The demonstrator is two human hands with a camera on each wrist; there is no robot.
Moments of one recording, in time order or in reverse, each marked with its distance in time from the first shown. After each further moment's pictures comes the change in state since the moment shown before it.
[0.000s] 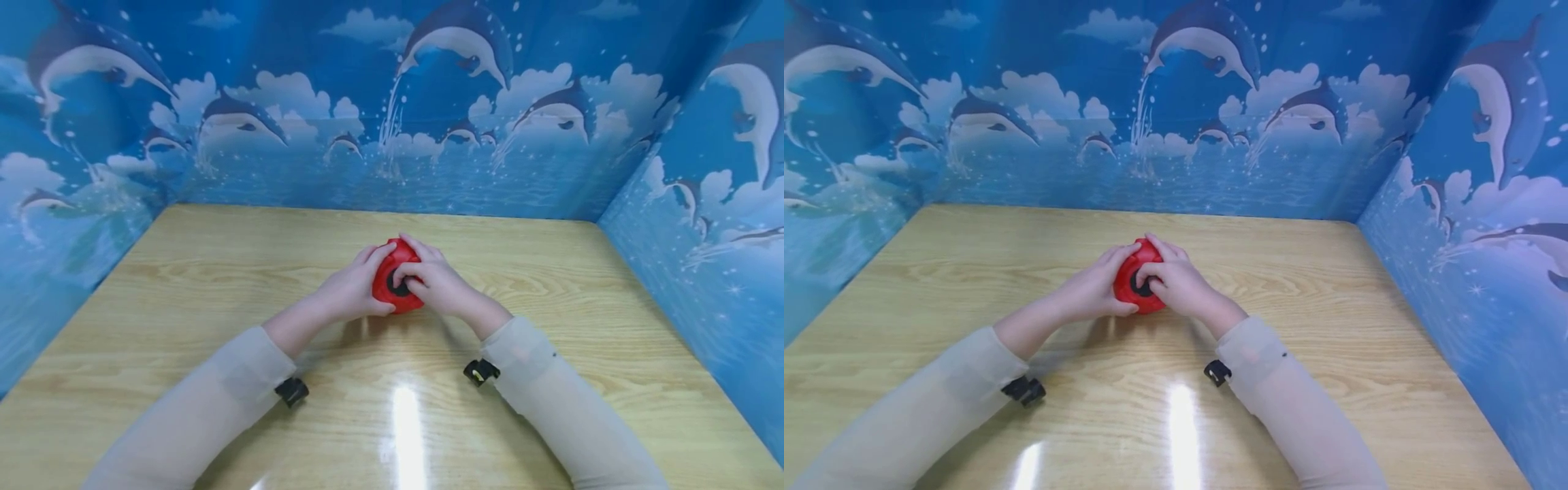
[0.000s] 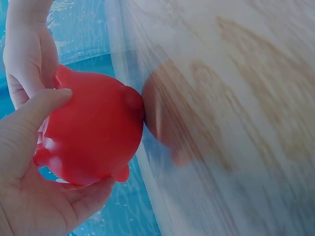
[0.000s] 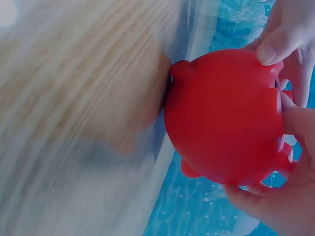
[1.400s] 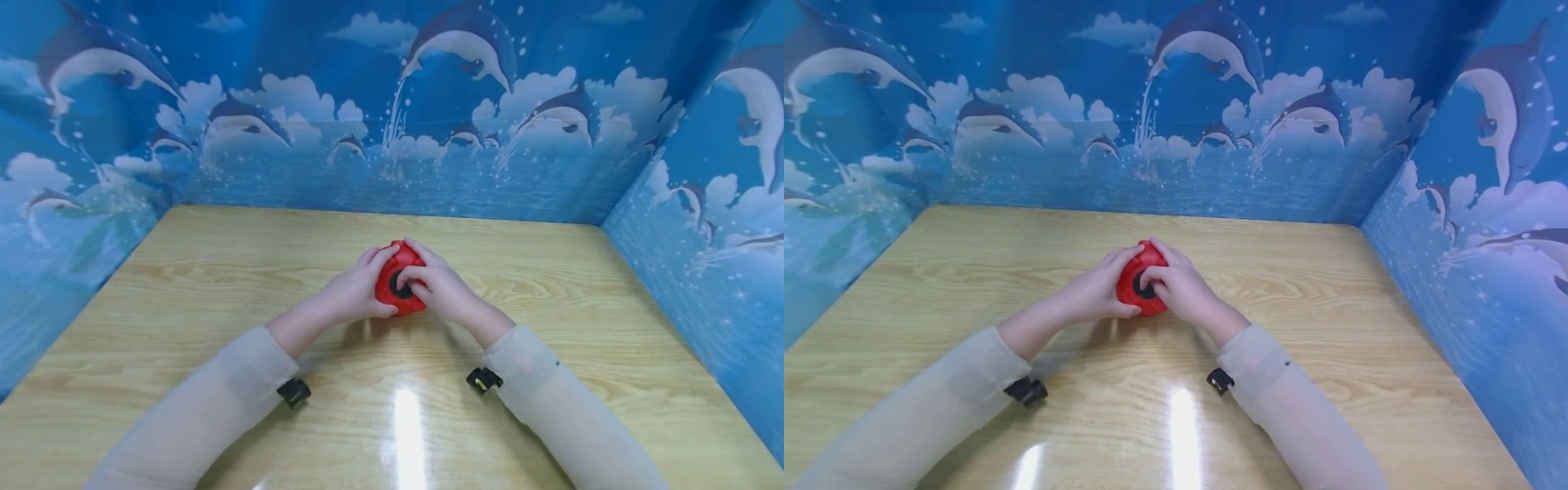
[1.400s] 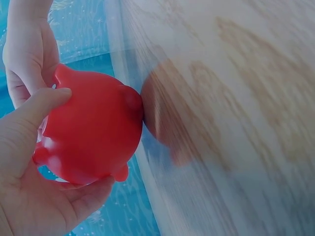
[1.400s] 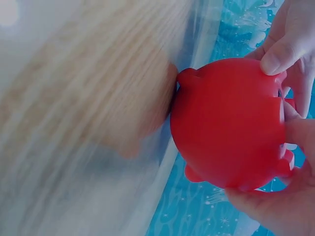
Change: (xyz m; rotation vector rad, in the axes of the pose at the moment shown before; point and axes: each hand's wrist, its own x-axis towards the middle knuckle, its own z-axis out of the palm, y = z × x) left_hand -0.001 -0.002 0.001 -0.019 0.011 0.032; right_hand -0.003 0.001 0.006 -0.006 0.084 -0.046
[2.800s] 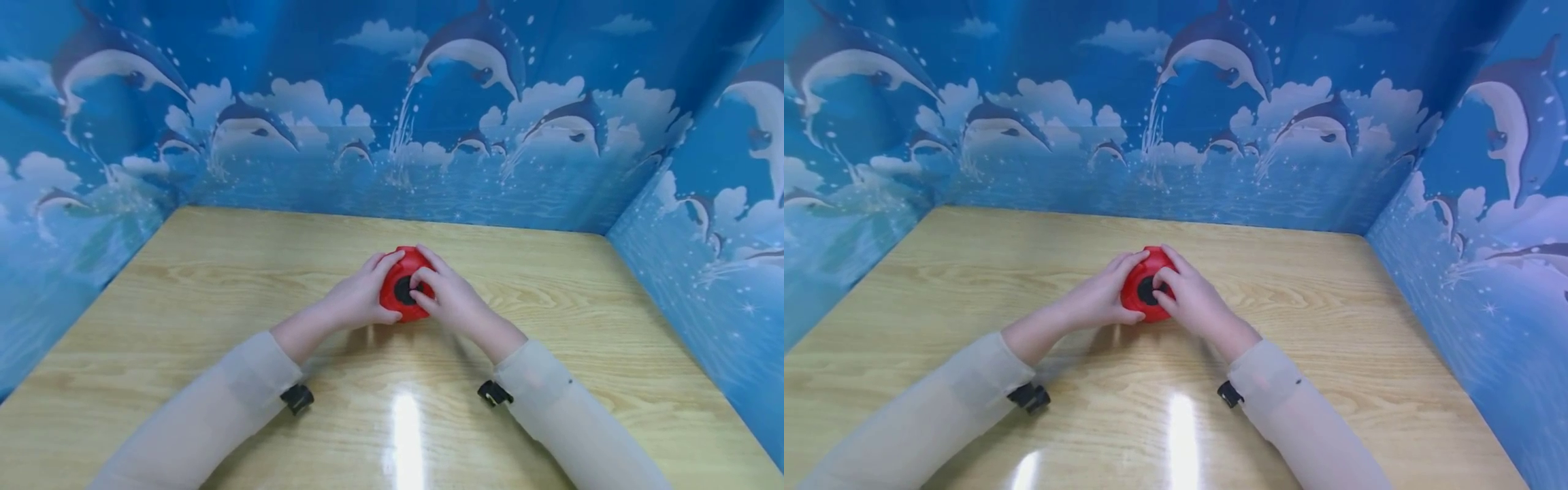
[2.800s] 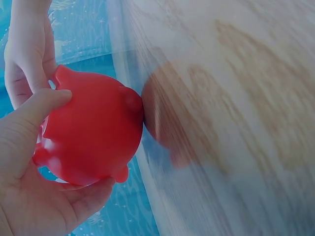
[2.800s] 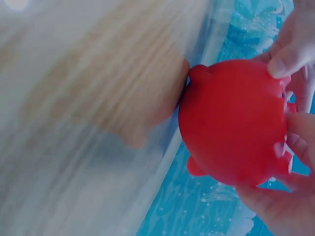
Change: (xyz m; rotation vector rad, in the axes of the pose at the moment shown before) left_hand -0.002 0.002 0.001 0.004 0.013 -0.028; right_hand -0.006 -0.008 0.000 -0.105 -0.001 0.116
